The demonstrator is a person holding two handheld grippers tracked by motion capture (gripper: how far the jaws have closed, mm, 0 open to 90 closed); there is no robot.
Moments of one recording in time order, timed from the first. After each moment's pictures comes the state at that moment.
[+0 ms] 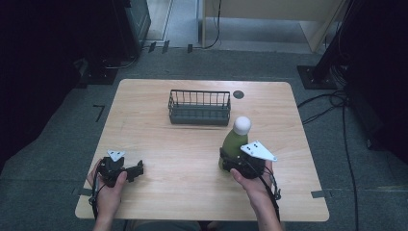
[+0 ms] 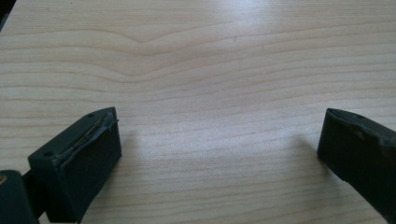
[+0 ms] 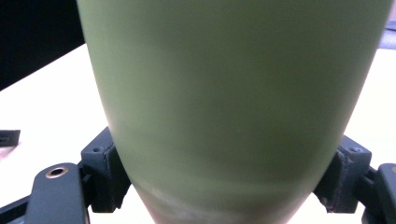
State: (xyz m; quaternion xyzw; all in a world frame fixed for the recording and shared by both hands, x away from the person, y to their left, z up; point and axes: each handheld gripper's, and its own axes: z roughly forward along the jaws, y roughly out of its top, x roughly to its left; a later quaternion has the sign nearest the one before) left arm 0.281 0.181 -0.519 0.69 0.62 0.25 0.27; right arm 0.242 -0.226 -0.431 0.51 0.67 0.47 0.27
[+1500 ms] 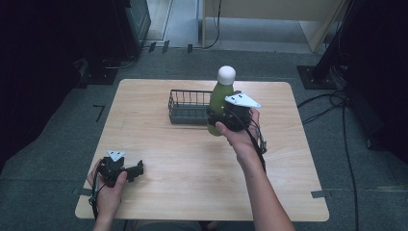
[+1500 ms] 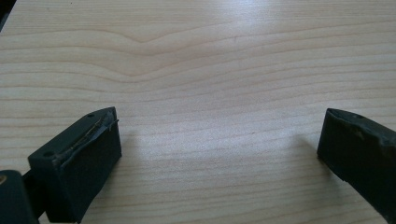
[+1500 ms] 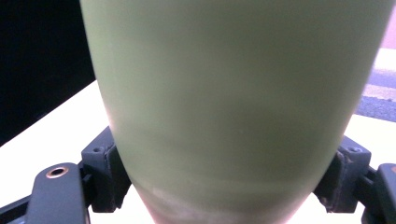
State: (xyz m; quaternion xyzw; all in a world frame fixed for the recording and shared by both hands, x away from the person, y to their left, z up) left arm 0.281 0.181 -0.519 0.69 0.62 0.25 0.27; right arm 0.339 -0.191 -0.353 0.50 0.67 0.47 0.28
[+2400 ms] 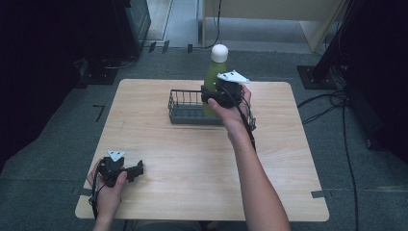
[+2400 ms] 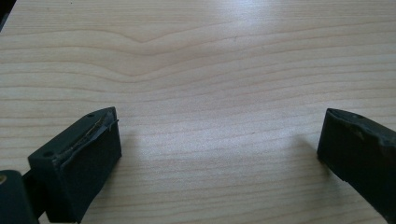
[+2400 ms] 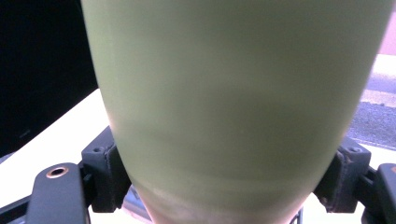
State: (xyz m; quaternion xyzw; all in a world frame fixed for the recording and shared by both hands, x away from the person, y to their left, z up) left arm 0.282 0.181 -0.519 0.69 0.62 0.25 0.27; right arm 0.404 -0.175 -0.338 0.51 0.66 0.47 0.29
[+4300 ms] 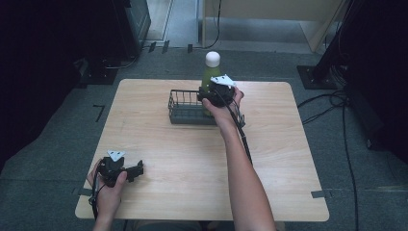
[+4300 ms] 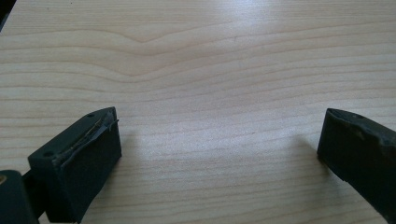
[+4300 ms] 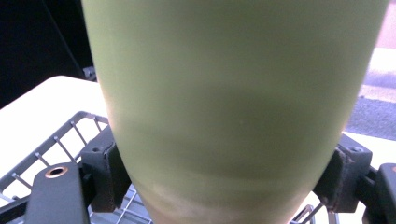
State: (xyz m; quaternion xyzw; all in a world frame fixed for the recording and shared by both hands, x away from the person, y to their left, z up) left arm 0.281 0.181 -0.519 0.69 0.62 0.25 0.27; right arm 0.455 -0.162 -0.403 0.53 0.65 0.45 0.31
